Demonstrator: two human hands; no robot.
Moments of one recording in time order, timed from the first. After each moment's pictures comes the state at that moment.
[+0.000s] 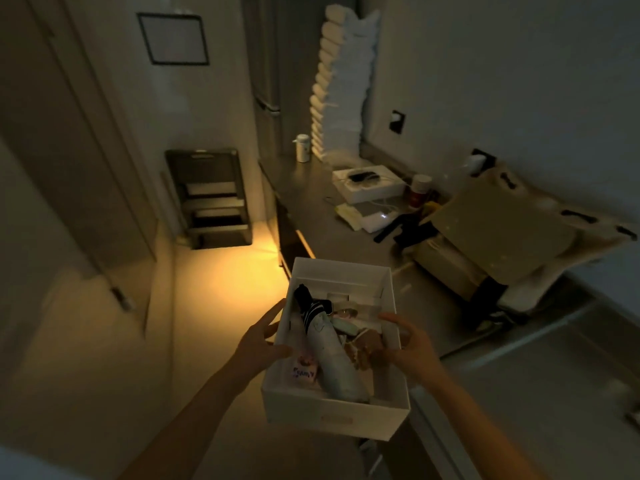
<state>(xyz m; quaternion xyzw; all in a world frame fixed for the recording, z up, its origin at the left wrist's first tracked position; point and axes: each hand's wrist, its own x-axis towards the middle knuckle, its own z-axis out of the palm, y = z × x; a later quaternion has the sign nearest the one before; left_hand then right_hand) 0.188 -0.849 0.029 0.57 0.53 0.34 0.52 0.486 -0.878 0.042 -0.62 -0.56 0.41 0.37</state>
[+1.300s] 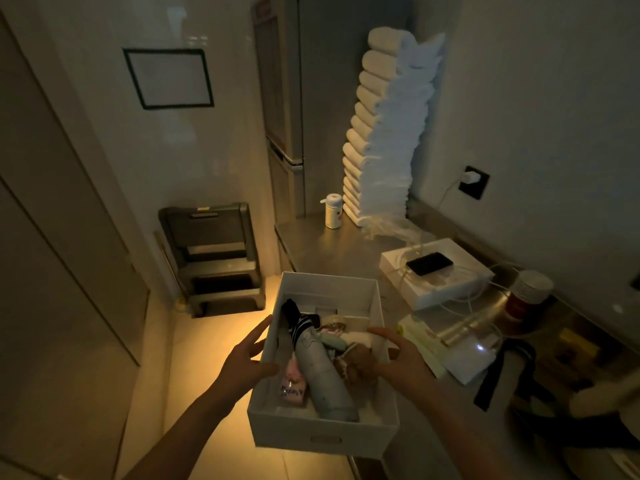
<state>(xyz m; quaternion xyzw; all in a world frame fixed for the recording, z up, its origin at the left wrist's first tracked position) 0.067 -0.351 0.044 0.55 0.56 0.36 0.51 0.368 -0.360 0.034 -0.58 -0.56 0.43 0.42</state>
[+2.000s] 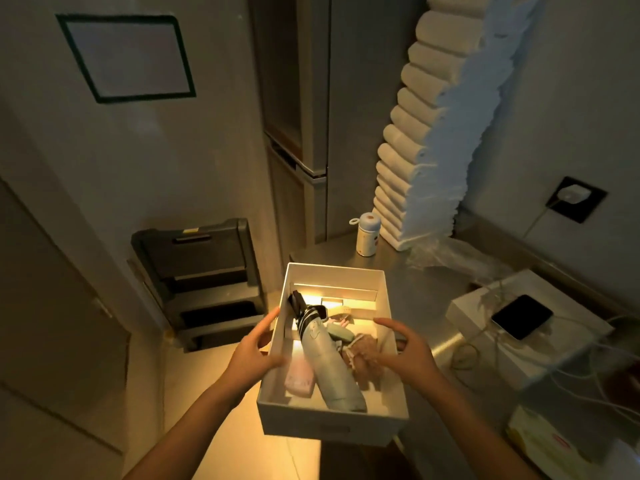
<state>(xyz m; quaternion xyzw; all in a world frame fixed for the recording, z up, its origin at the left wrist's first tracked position) -0.041 -0.034 0.018 0.58 0.56 0.33 0.50 0.253 -0.064 0.000 -0.62 -0.53 0.40 0.42</state>
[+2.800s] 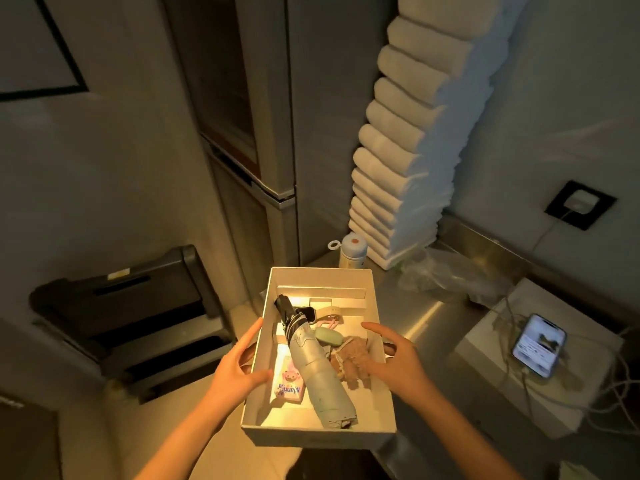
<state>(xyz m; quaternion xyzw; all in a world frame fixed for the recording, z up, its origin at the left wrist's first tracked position) -0.051 0.168 -0.005 0.60 0.54 0.26 0.53 0.236 0.085 -0.015 -0.66 -0.43 0.41 0.45</state>
